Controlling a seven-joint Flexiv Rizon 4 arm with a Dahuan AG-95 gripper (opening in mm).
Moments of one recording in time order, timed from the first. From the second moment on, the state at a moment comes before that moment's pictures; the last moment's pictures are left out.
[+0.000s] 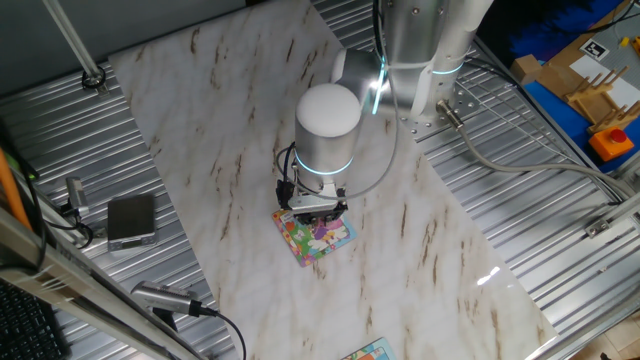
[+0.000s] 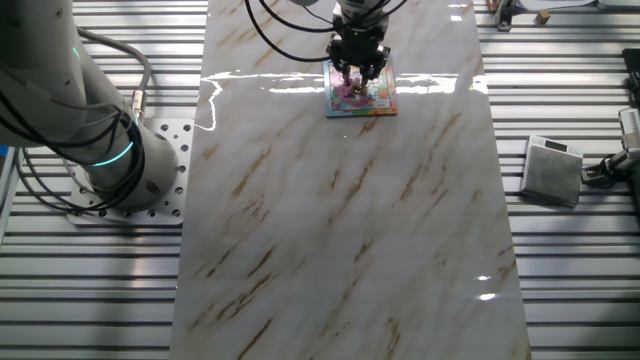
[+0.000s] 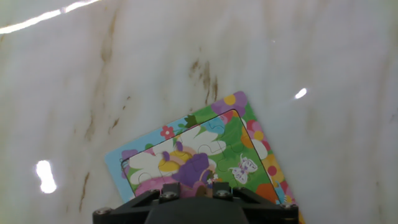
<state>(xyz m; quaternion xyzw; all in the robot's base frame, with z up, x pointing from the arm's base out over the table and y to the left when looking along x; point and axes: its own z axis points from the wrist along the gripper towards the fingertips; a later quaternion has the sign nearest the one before) 0.431 0.201 0.016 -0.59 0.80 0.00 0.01</state>
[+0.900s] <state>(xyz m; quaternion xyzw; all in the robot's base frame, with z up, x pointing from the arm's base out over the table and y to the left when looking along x) 0.433 0.203 0.017 -0.64 0.77 0.01 0.01</state>
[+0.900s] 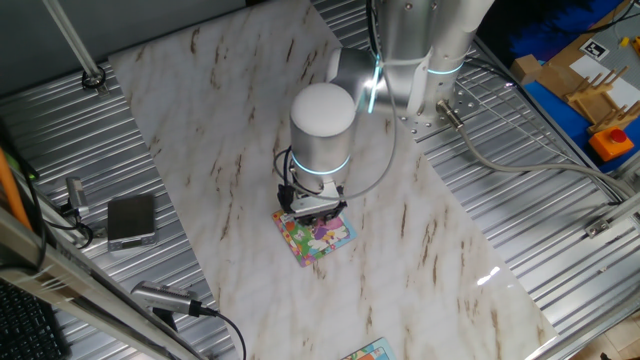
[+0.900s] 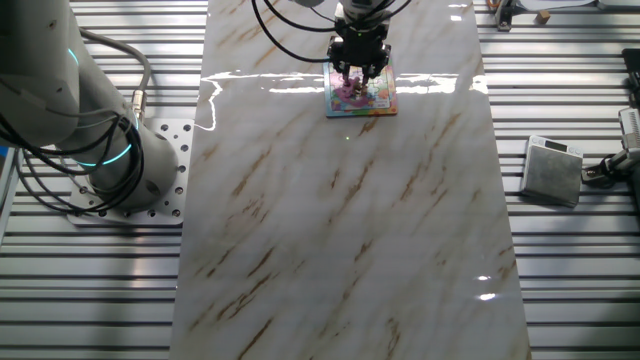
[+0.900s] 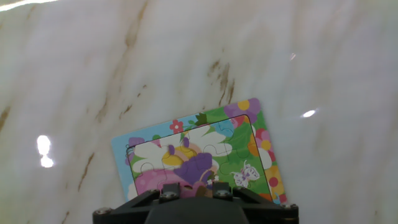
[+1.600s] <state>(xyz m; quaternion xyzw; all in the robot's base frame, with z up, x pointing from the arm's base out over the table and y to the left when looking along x) 0.436 0.203 0.020 -0.67 0.74 0.01 0.01</state>
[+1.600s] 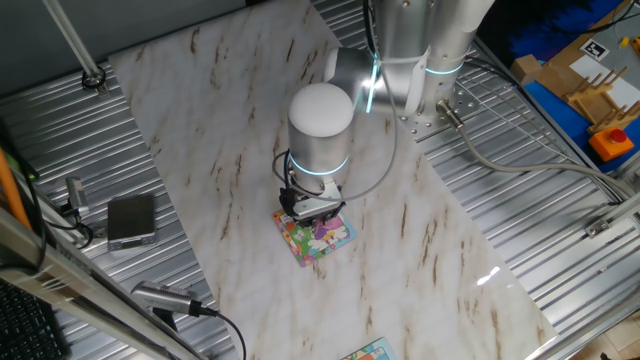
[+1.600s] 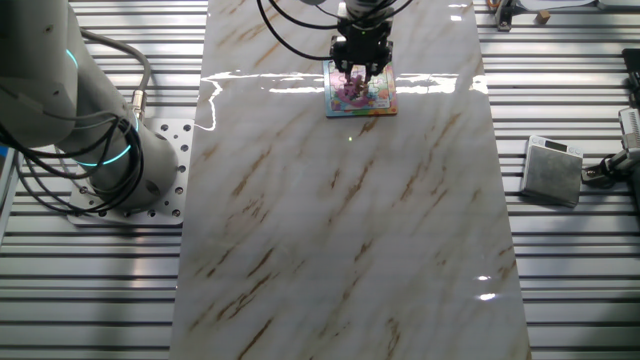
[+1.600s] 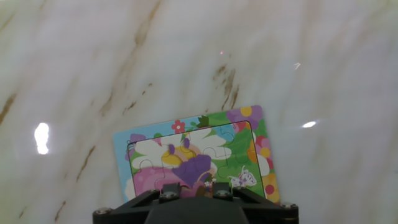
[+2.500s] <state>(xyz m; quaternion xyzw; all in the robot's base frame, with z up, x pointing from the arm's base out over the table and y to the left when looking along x) 0.436 0.200 0.021 -0.70 0.71 0.02 0.00</state>
